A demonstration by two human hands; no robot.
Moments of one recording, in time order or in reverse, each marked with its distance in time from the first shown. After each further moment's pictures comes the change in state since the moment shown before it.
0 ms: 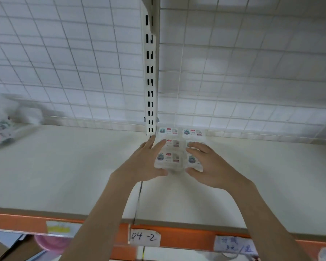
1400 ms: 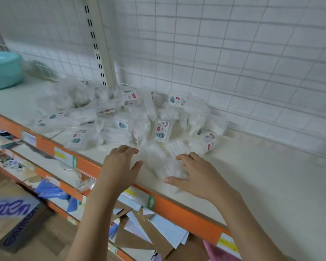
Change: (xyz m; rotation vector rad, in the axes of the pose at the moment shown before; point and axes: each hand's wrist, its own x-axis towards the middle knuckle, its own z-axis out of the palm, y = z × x) left_hand -0.289 -0.476 -0.194 0.064 0.525 -0.564; right_hand 0.245 -0.500 0.209 0.109 -0.214 -0.212
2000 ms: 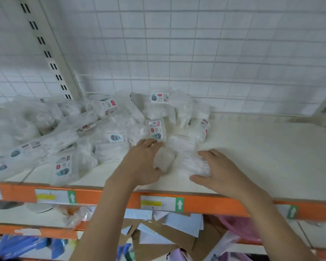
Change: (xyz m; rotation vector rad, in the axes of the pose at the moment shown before) left_hand 0.066 -0.012 0.000 0.095 -0.369 0.642; right_hand -0.027 -0.040 0.010 0.044 0.181 0.403
